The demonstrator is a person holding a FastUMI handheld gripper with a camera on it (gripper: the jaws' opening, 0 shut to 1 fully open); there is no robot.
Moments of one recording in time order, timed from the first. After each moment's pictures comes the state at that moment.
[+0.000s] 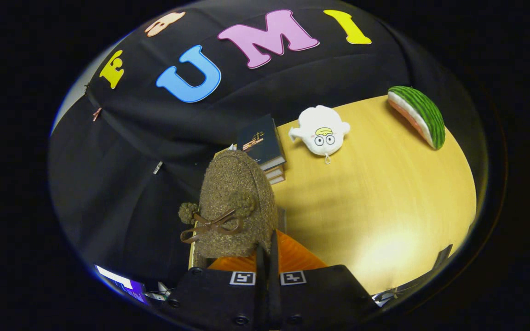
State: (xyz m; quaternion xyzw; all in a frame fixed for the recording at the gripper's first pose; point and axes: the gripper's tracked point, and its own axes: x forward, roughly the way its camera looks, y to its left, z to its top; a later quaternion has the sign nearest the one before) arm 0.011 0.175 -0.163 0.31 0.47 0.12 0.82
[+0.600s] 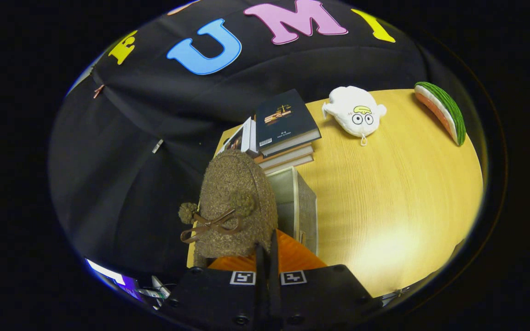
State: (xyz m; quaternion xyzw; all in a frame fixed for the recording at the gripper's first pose) arm 0.000 0.271 -0.199 0.27 0.50 0.13 0.81
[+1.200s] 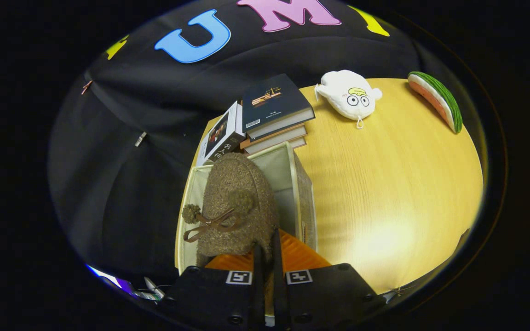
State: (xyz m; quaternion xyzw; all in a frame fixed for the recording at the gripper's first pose) arm -0.009 0.290 -0.233 0.27 0.53 0.10 0.80
